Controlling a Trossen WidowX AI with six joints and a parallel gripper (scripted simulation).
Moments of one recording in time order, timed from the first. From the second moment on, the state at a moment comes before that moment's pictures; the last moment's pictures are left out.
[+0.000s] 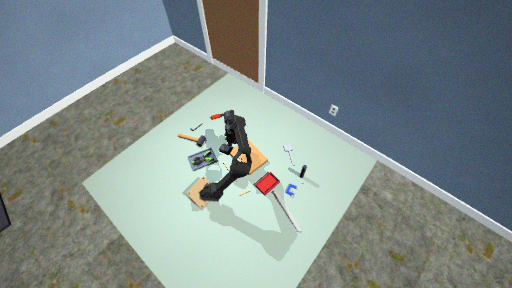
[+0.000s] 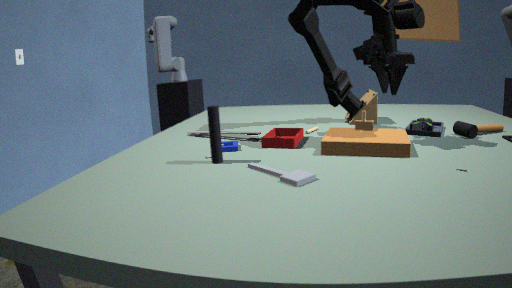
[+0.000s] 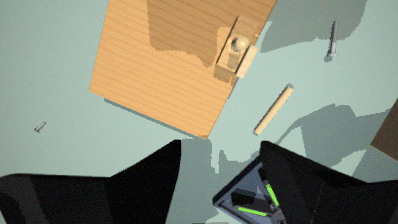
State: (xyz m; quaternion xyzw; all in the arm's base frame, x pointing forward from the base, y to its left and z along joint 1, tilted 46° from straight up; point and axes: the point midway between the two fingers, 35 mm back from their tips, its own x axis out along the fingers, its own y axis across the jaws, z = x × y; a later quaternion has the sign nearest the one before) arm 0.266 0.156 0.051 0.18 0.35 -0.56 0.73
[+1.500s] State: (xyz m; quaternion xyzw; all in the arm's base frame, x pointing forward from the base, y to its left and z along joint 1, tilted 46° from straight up) arm 0.172 0.236 -0.010 -0.10 0.53 -0.40 0.74
